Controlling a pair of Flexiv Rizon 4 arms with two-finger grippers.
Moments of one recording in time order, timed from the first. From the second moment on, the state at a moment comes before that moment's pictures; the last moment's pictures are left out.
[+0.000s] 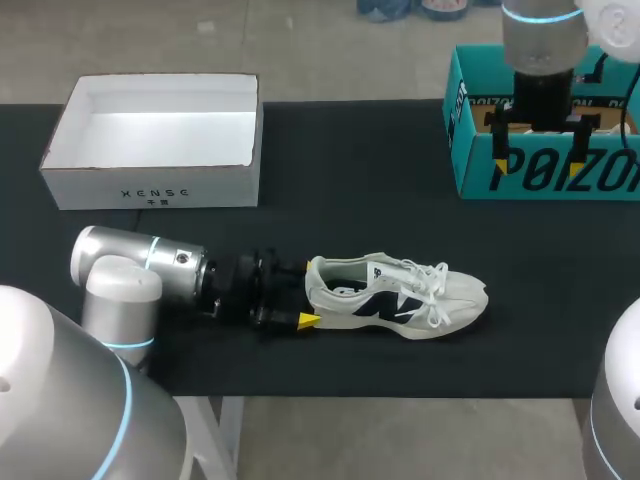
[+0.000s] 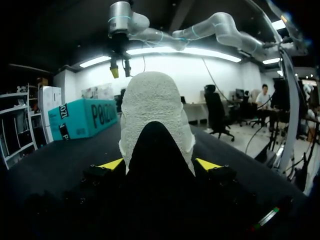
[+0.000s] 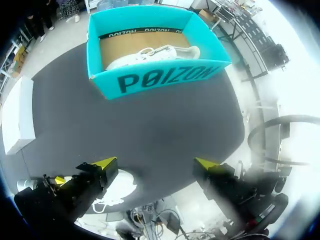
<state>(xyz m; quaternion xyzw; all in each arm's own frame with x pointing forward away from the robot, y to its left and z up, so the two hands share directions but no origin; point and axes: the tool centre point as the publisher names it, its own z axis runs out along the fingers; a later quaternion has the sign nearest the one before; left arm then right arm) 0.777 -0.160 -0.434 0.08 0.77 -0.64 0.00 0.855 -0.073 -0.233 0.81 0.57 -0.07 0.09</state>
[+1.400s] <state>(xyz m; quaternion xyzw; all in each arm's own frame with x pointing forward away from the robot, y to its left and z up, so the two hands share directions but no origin) 0.777 -0.160 -0.434 0.08 0.77 -0.64 0.00 0.748 0.075 -0.270 0.80 0.58 -0.14 0.05</state>
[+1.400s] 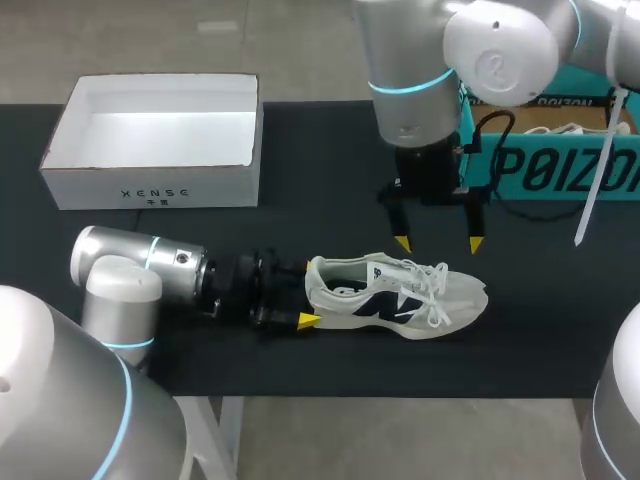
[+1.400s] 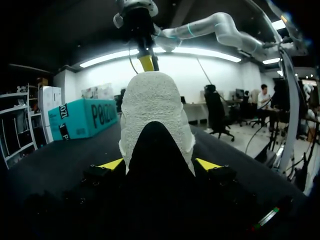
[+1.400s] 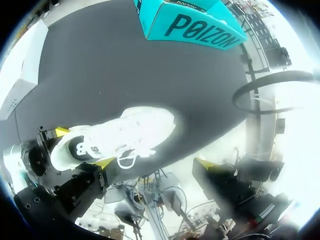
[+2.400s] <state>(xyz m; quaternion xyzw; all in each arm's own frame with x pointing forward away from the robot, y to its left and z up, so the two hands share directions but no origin) 0.777 -0.160 -0.434 0.08 0.77 -0.64 0.00 0.735 0.134 -0.319 0.77 0.63 -0.04 0.10</state>
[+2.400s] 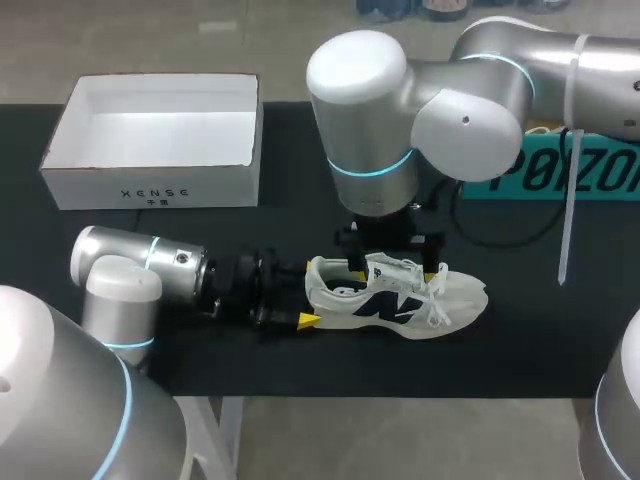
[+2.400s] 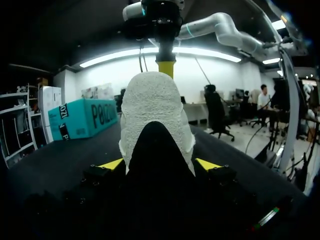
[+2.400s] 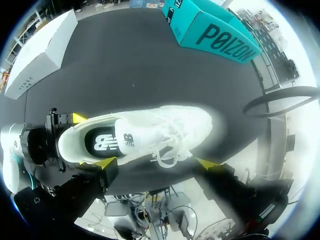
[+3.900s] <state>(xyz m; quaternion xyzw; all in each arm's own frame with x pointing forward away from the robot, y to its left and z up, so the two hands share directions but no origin) 0.777 -0.161 -0.433 0.08 0.77 -0.64 0.00 0.769 0.130 -0.355 0.73 0.65 -0.07 0.19</state>
